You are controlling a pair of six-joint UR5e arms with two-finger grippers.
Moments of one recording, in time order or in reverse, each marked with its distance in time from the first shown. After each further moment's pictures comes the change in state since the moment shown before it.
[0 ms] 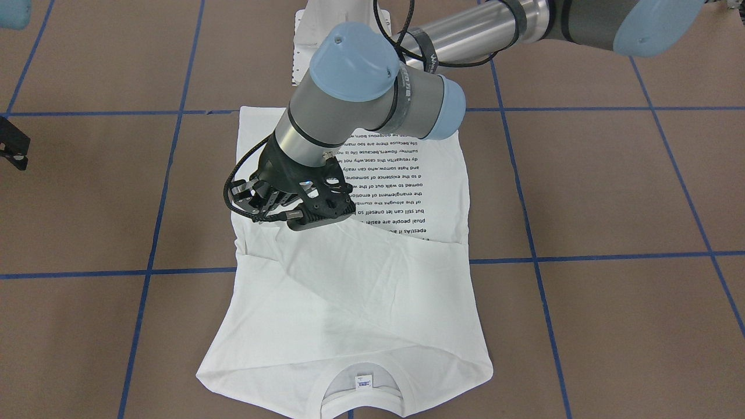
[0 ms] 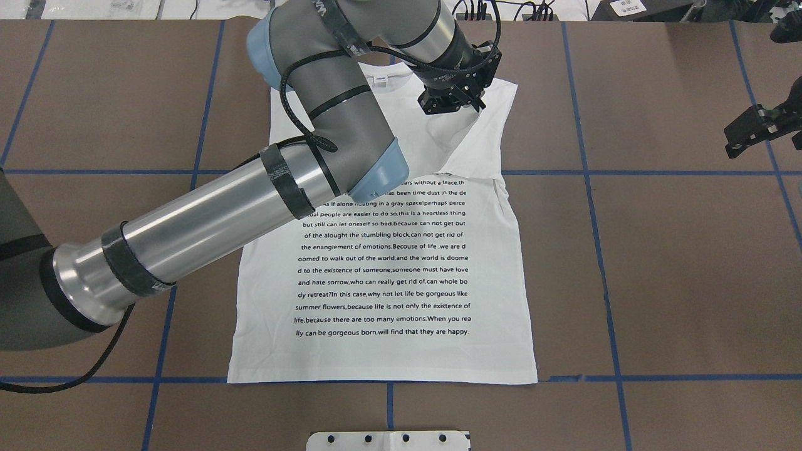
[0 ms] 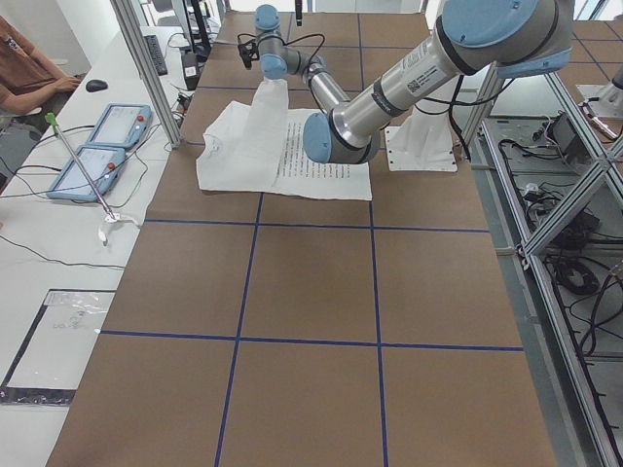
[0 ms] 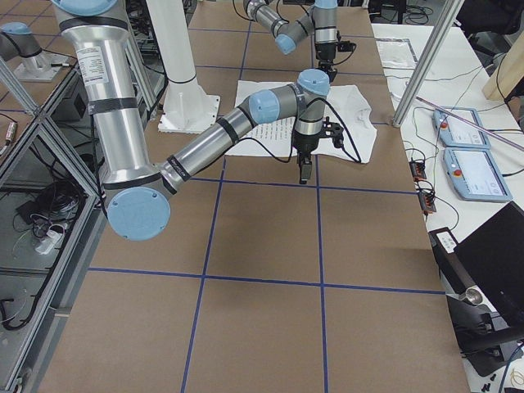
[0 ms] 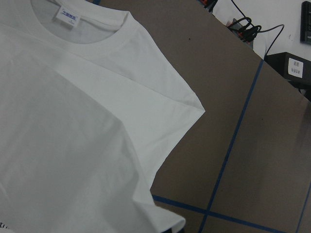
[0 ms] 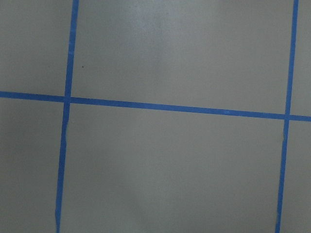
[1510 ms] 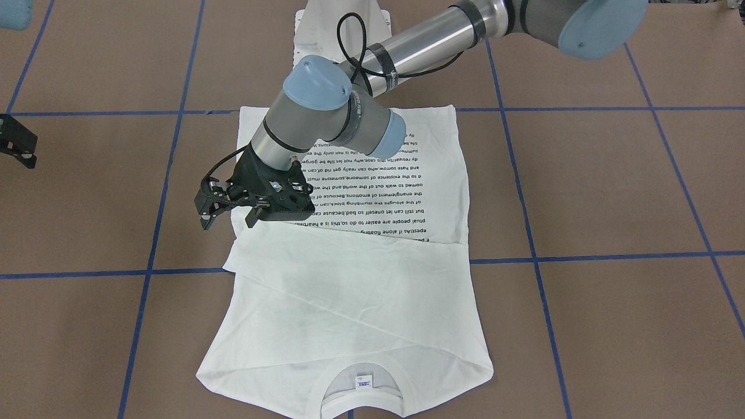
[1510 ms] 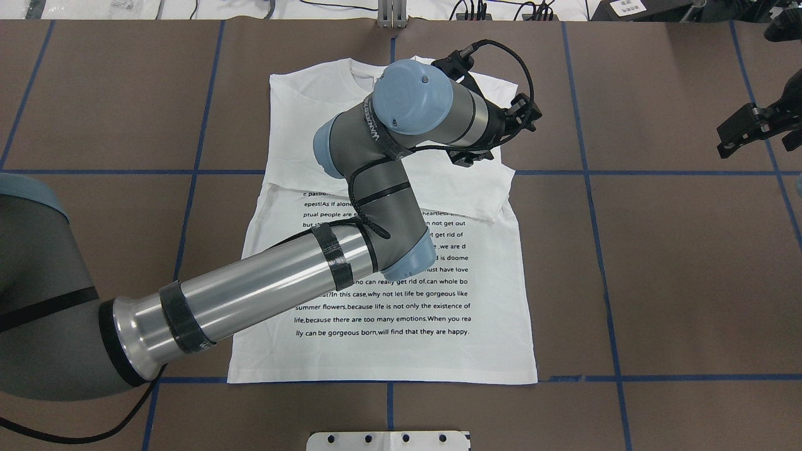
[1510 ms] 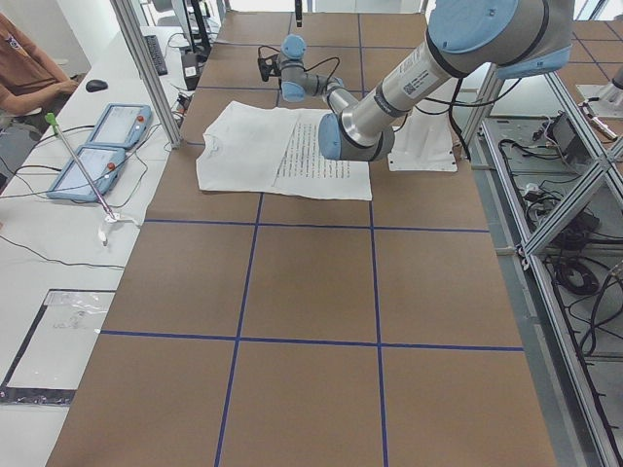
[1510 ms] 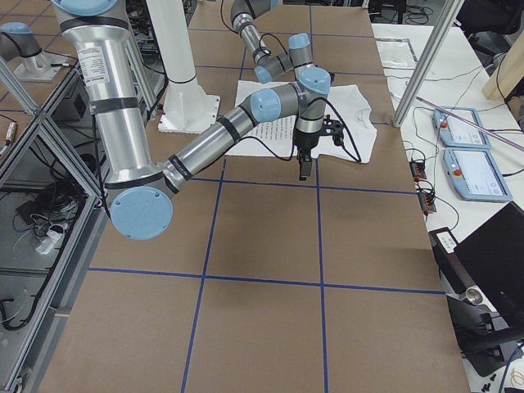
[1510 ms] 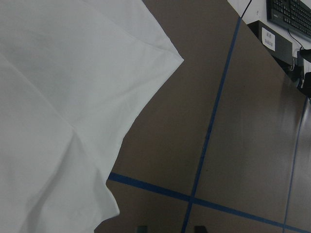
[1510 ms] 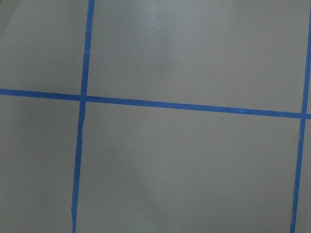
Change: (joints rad) left arm 0.146 -0.022 0.176 -0.321 0.287 0.005; right arm -0.001 0.009 -0.003 0.001 0.039 0.004
